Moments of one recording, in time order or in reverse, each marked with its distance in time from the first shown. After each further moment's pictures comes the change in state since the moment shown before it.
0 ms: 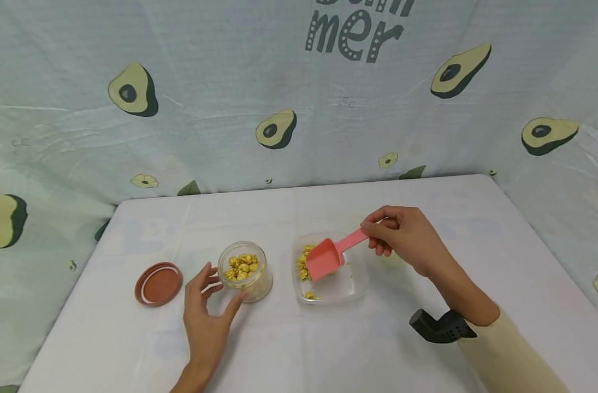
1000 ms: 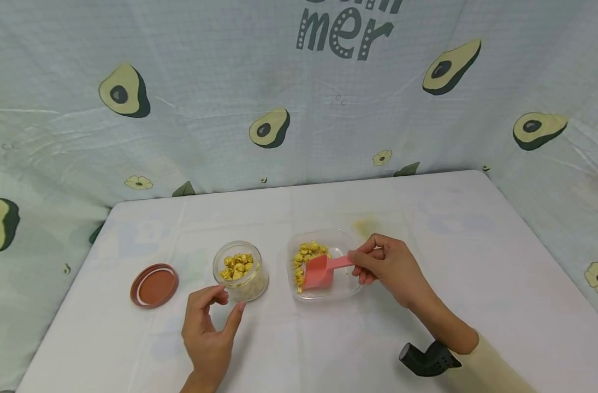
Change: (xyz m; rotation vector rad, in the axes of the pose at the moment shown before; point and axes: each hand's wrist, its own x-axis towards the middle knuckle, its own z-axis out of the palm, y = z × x) left_hand -0.011 0.002 0.013 -0.271 0.077 0.266; right_hand -0.022 0.043 0.035 0.230 0.006 0.015
